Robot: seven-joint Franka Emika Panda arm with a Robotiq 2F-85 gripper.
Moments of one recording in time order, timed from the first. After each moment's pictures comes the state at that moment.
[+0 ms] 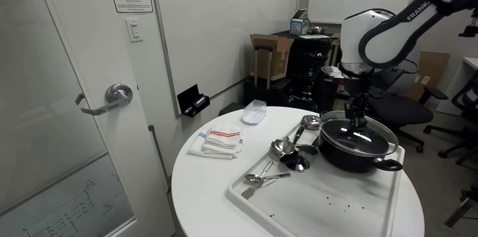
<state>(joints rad) -0.03 0.50 -0.09 -2.04 -0.13 2.34 0.09</state>
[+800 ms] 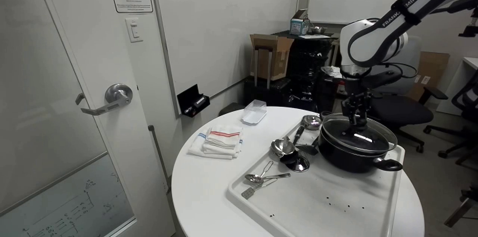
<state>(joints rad) -0.12 0.64 -0.11 -1.88 0.00 2.24 0.16</state>
